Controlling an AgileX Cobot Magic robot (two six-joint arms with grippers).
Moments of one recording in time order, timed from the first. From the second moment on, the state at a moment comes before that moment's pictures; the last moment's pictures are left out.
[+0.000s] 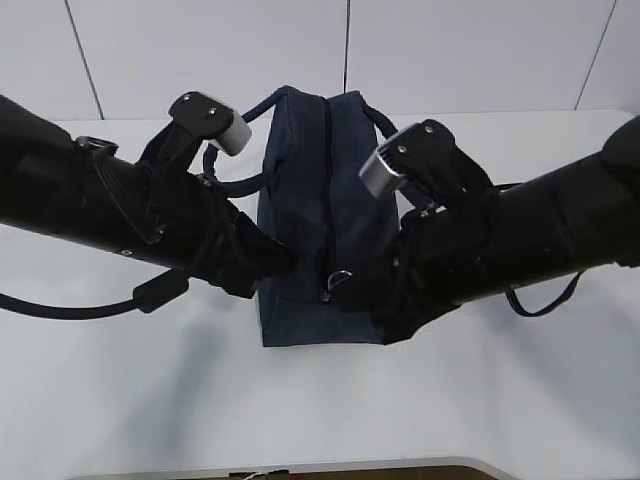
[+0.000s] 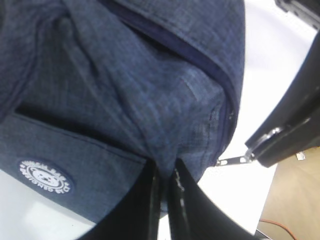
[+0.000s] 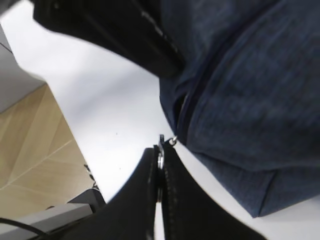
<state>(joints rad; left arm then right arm) -0.58 1.65 -0.92 -1.27 0.45 1.38 0.43 1.56 -0.85 1.21 0.58 -1.46</state>
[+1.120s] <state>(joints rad) -0.58 1.65 -0.92 -1.27 0.45 1.39 0.43 1.52 -1.02 1.02 0.61 -1.05</state>
